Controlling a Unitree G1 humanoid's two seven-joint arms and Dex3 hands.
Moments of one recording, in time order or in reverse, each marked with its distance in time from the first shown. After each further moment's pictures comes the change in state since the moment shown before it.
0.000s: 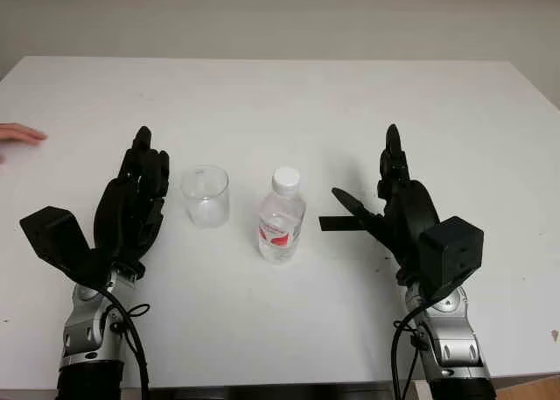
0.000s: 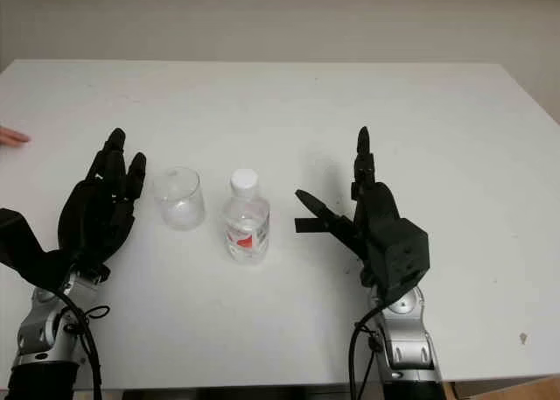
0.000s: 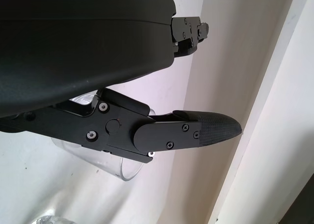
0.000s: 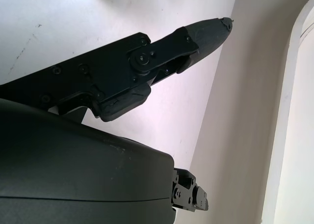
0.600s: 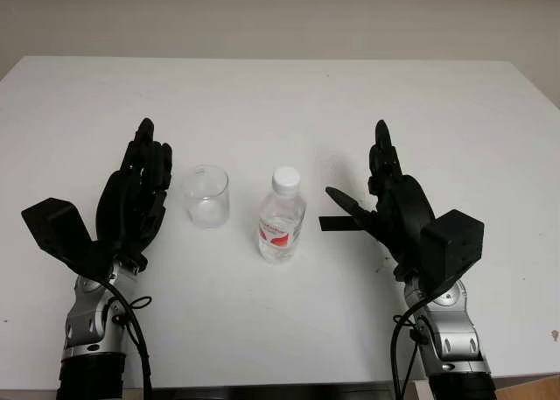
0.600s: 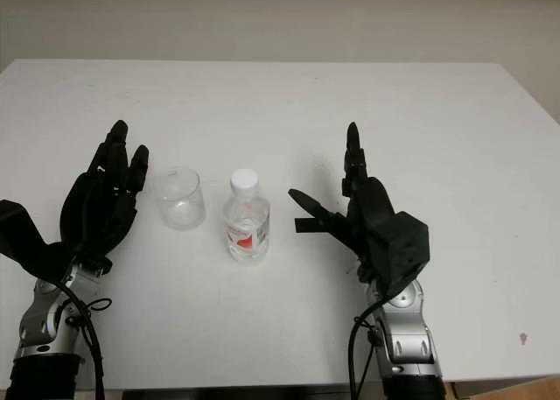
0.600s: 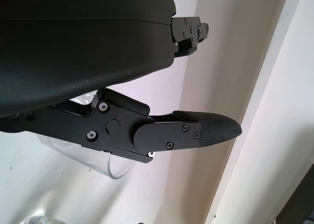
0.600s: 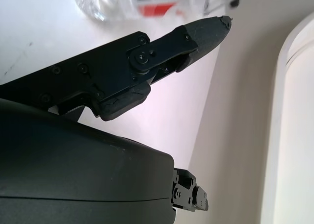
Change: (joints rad) left arm -0.034 0.000 -0.002 0.021 0.006 -0.001 0.003; right arm -0.016 -0.026 0.009 -0.038 0.075 0.033 0.138
